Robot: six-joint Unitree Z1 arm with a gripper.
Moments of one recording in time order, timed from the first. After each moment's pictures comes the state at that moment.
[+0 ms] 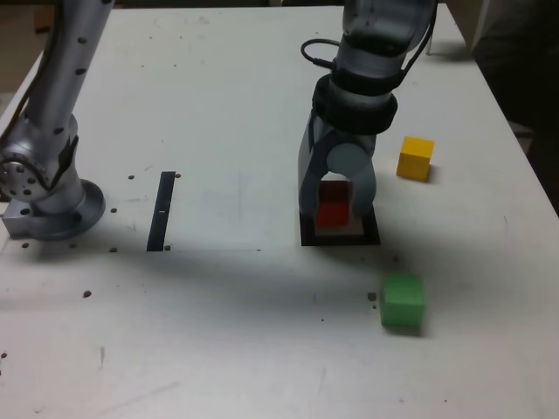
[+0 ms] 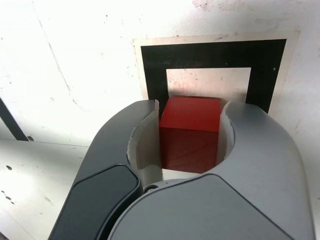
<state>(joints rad) -0.05 2.12 -1.60 1.26 -0.02 -0.02</state>
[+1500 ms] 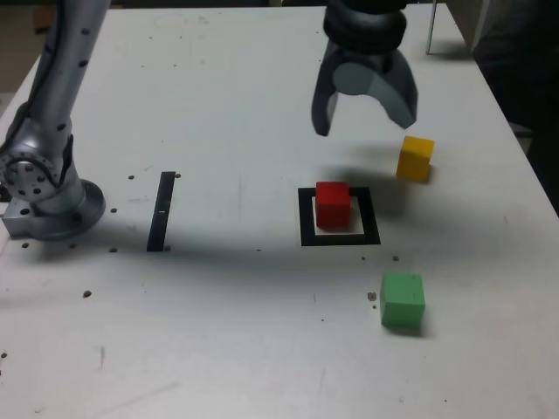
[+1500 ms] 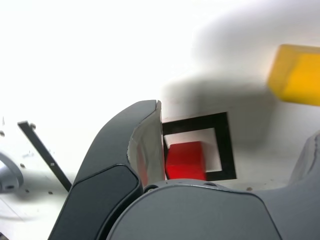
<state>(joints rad) 0.12 2.12 -1.85 1.41 0.12 0.36</state>
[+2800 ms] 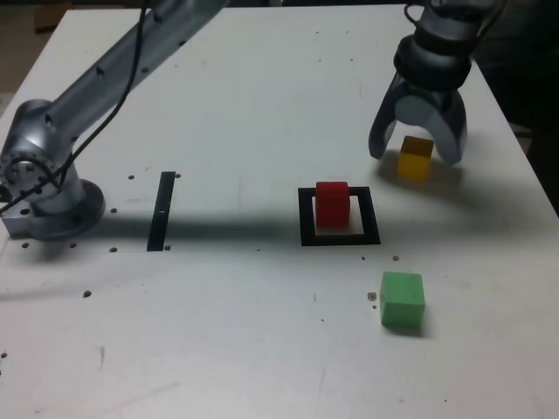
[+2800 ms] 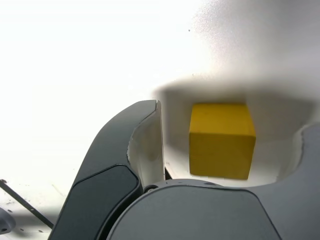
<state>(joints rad) 0.13 2.49 -2.33 1.58 0.12 0.51</state>
